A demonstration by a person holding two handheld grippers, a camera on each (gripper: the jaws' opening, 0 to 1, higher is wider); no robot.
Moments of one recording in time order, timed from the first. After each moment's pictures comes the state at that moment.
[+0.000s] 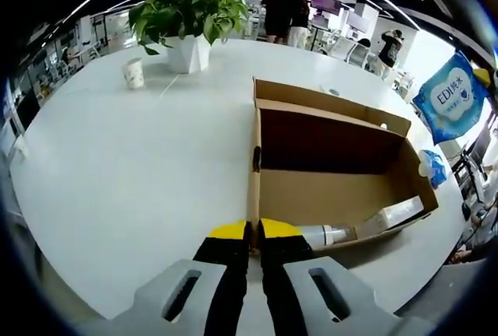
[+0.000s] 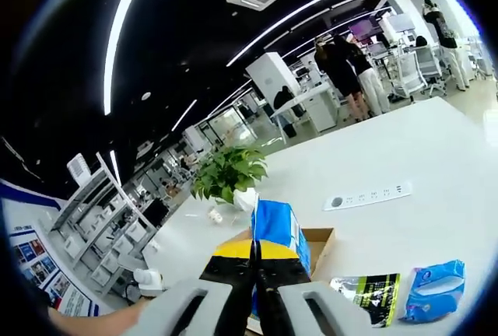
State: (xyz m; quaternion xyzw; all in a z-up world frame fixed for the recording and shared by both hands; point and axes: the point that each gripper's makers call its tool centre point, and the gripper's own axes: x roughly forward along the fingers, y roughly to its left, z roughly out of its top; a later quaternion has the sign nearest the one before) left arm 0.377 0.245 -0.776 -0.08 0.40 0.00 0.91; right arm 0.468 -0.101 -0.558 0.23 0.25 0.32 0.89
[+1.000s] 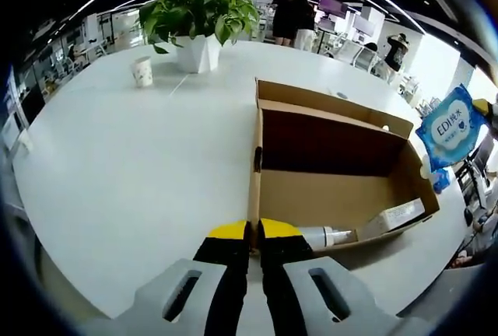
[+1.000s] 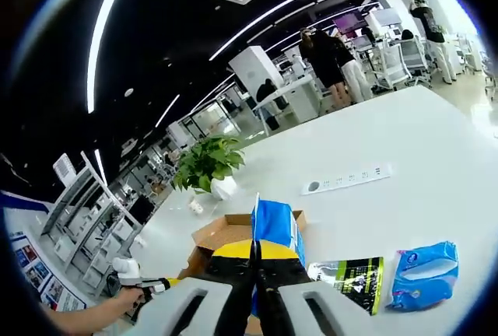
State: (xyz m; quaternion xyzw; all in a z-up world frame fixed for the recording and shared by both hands) left arm 0.375 0.257 -0.776 -0.08 0.40 0.01 0.91; right arm 0.465 -0.119 -0.609 0.22 0.29 0.28 0.89
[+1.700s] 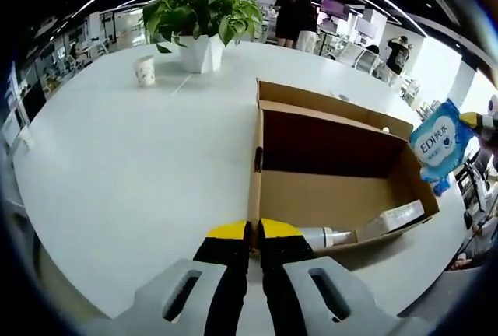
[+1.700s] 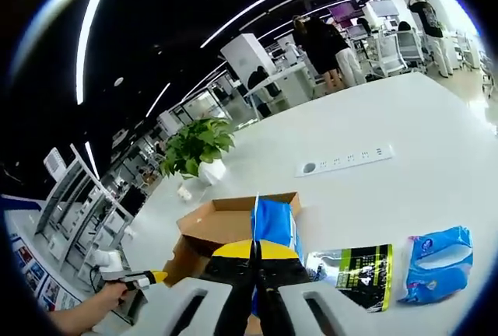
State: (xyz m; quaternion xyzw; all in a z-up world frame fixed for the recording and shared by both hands) left arm 0.376 0.261 -0.776 -0.09 0.39 0.02 0.91; right arm 0.479 -0.093 -0.654 0.21 0.32 0.26 0.88
